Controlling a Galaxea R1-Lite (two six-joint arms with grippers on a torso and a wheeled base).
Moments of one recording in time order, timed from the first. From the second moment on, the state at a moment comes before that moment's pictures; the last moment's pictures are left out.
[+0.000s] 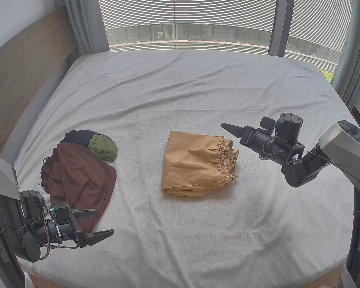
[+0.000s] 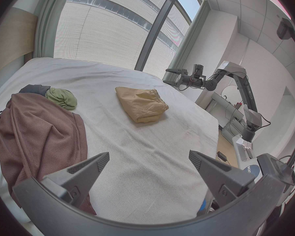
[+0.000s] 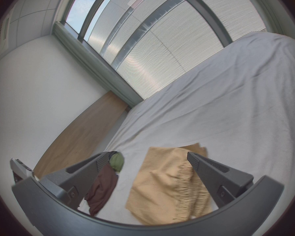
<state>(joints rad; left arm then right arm) 0.09 2.16 -0.06 -1.55 -0.89 0.23 0.27 2.31 -1.20 -1.05 0.38 0.55</state>
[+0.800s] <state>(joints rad) 0.10 2.17 -0.06 -1.55 -0.90 0.23 0.34 2.49 -1.27 -1.04 0.35 0.47</state>
